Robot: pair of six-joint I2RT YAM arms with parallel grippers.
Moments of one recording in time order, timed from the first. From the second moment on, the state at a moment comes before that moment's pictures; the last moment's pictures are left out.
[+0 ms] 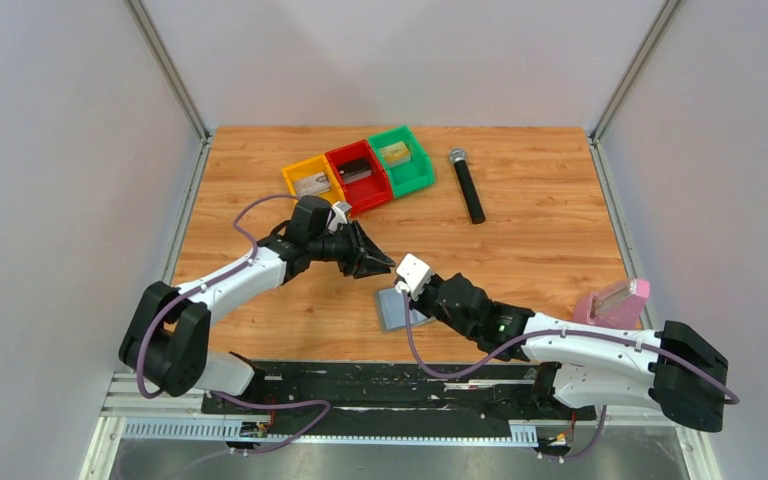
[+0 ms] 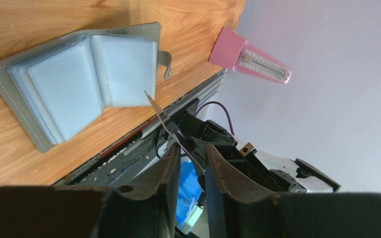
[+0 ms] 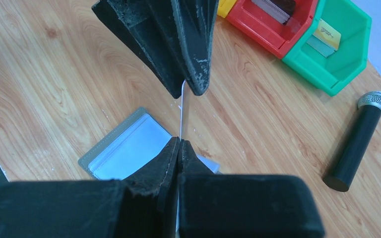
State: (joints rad) left arm -0.52 1.39 0.81 -0.08 0.67 -1.23; right arm 1.12 1.09 0.53 0.22 0.30 -0.24
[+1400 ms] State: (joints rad) left arm -0.52 1.27 0.79 0.04 0.69 -0.71; right arm 0.58 0.95 0.66 -0.08 -0.36 0.50
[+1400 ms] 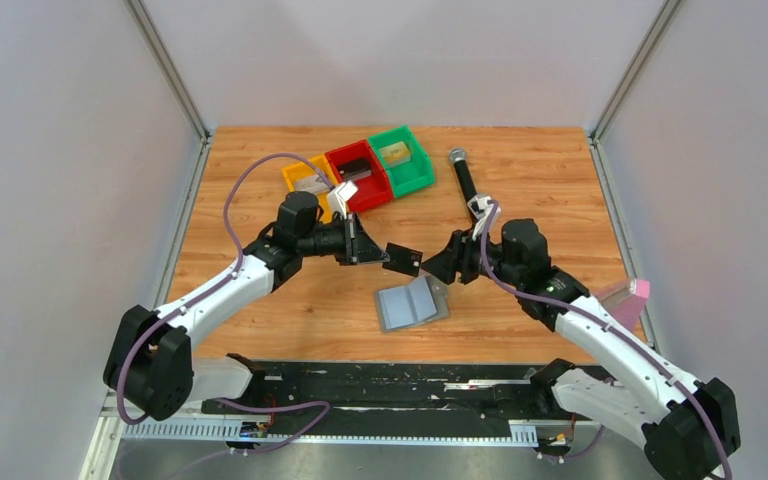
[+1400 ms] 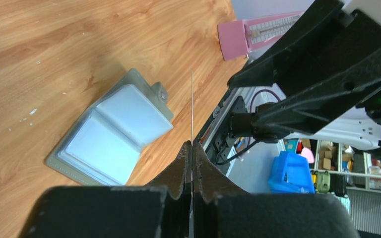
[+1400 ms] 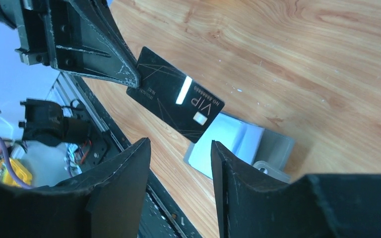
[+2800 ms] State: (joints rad) left arm -0.48 1.36 0.98 -0.30 0.95 -0.48; right arm 0.52 1.33 0.83 0.08 -1.02 0.49
